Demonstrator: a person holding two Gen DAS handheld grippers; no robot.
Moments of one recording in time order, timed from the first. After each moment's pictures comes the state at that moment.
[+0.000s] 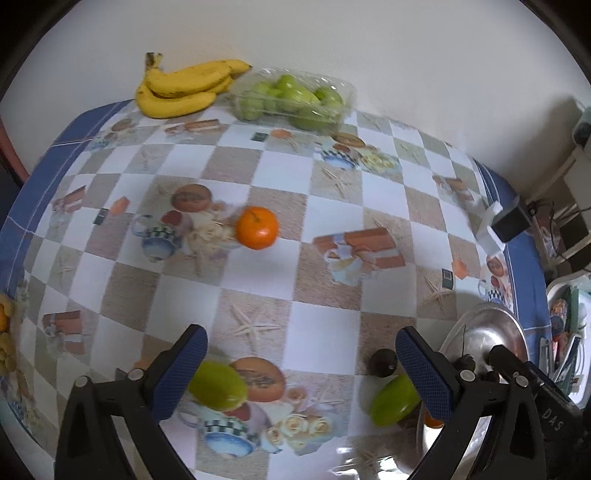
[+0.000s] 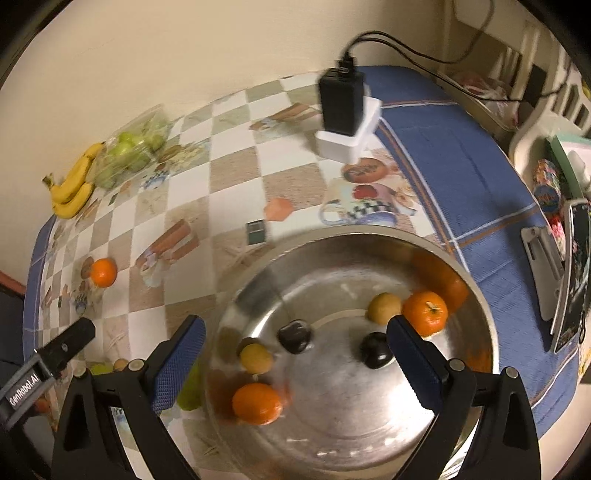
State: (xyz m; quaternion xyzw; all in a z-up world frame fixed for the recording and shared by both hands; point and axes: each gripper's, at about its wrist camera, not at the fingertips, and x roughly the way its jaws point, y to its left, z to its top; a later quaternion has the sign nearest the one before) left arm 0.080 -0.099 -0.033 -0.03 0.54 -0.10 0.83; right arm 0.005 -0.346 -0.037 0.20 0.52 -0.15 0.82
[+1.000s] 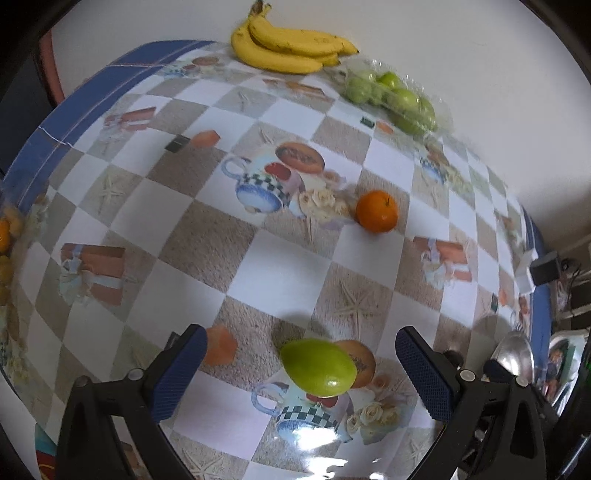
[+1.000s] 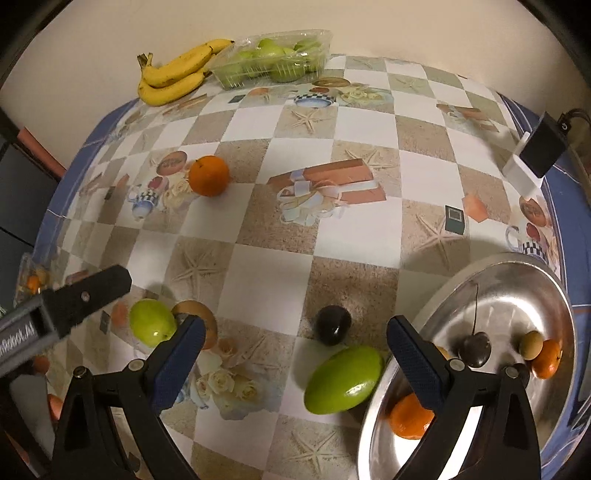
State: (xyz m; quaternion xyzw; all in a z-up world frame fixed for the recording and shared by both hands) left arm 0.075 -0.011 -0.069 -0.12 0.58 -0.03 0.81; right arm 0.053 -0.218 -0.070 0.08 0.57 0.02 0.81
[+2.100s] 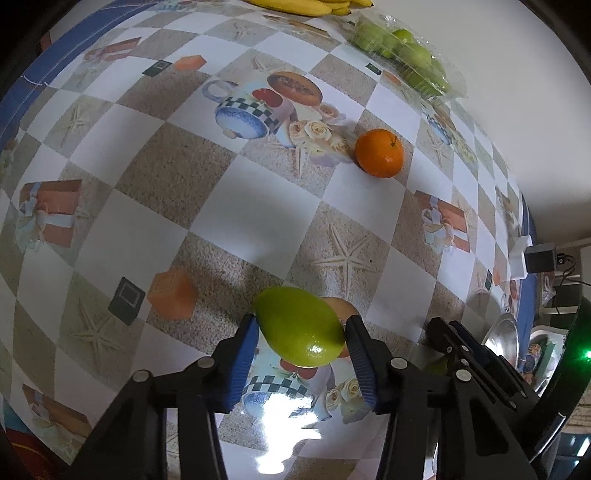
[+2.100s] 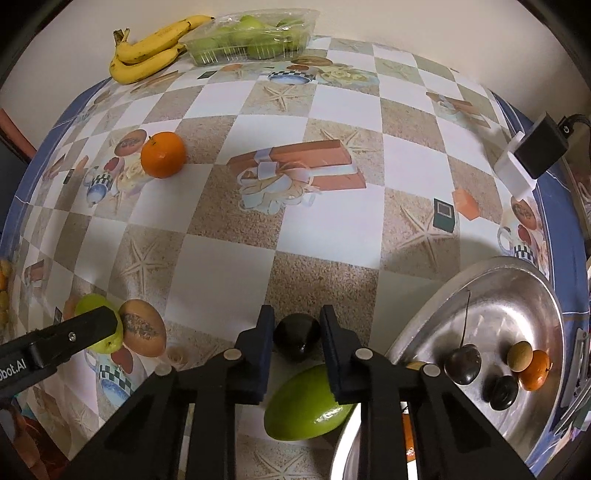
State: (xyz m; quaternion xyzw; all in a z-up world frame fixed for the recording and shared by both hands) left arm 0.073 -0.022 -0.103 -0.17 0.64 -0.06 0.74; right arm 0.070 -0.227 -0.095 0.03 0.60 -0.02 0.80
